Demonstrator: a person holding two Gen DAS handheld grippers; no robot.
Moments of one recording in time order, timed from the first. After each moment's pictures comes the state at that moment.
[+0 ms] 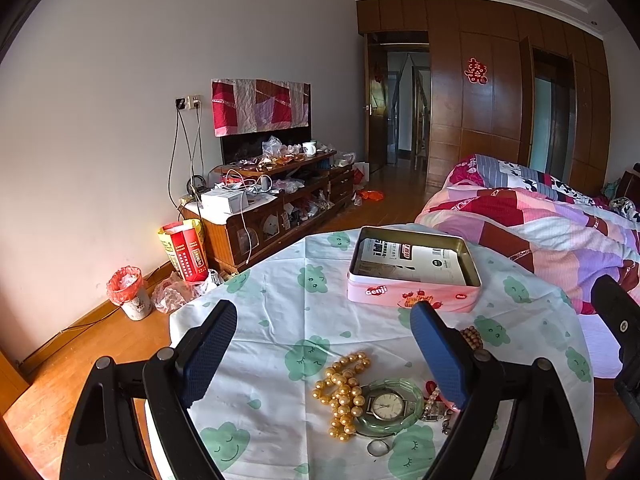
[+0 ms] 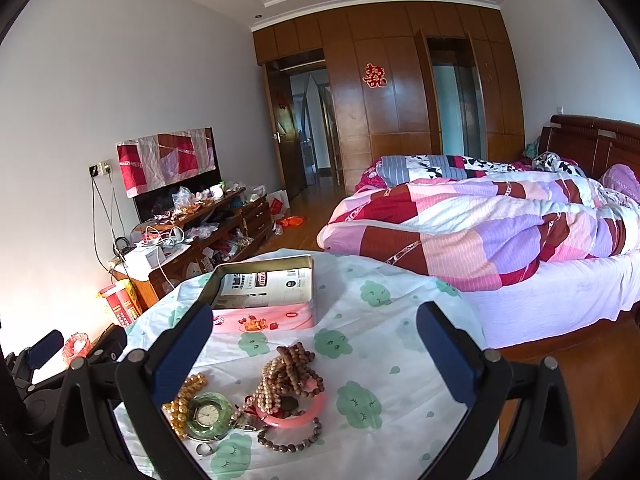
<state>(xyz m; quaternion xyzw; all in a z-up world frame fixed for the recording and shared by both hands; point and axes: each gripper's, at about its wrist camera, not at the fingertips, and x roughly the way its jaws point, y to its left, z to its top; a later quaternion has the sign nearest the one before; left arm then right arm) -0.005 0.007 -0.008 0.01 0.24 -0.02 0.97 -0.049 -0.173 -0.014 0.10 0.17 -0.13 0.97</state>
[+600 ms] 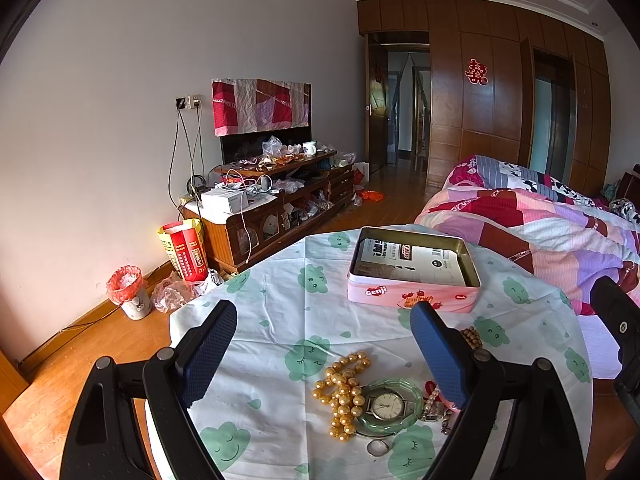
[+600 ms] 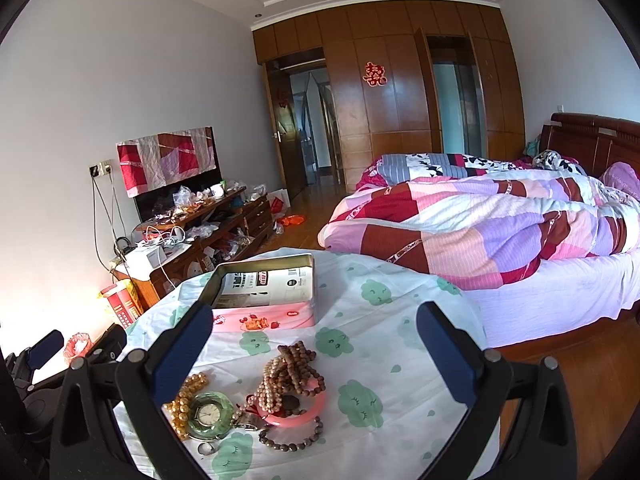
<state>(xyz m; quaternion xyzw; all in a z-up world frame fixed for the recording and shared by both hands) -0.005 0.006 -0.008 0.01 0.24 -0.02 0.97 -0.048 -0.173 -0.014 0.10 0.17 -0.13 0.97</state>
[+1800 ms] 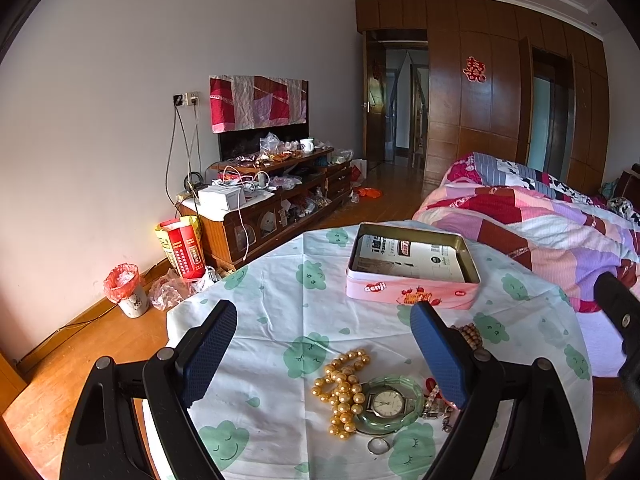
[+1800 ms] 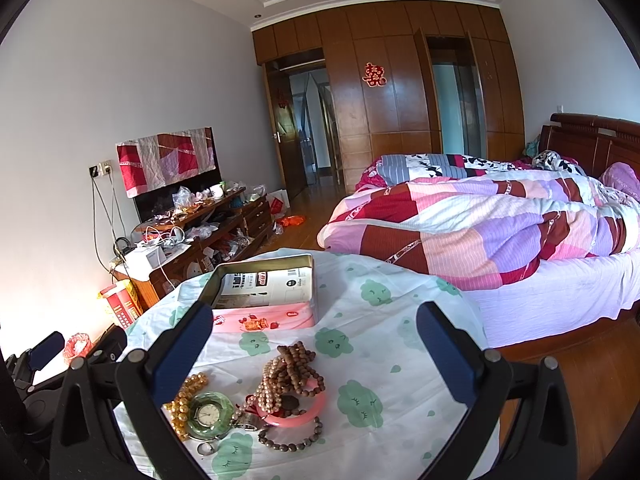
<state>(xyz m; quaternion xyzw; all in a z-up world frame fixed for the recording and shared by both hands) -0.004 0.007 -0.009 0.02 0.24 -0.03 0.97 -0.048 -0.174 -0.013 0.10 0.17 -0.13 0.97</state>
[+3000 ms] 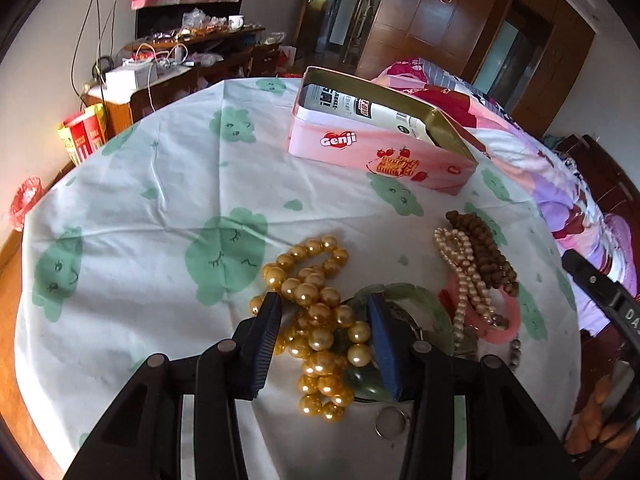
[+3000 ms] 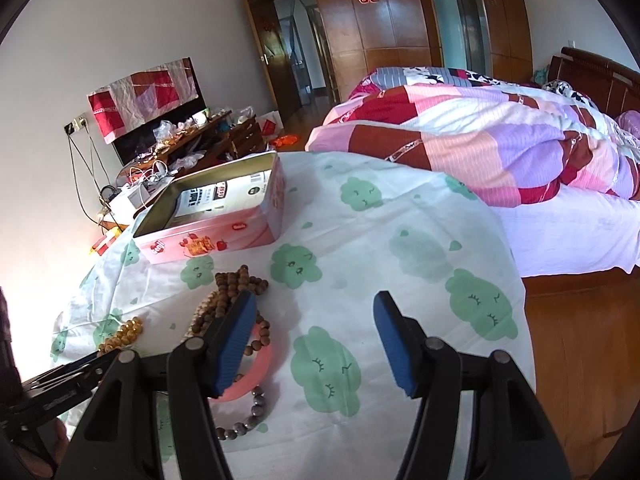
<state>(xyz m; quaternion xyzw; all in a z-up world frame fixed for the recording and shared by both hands) 0.070 0.017 -0.120 -0.04 0.44 -0.19 0.88 0.002 -0.227 -0.097 0.15 0.31 -0.10 0.93</state>
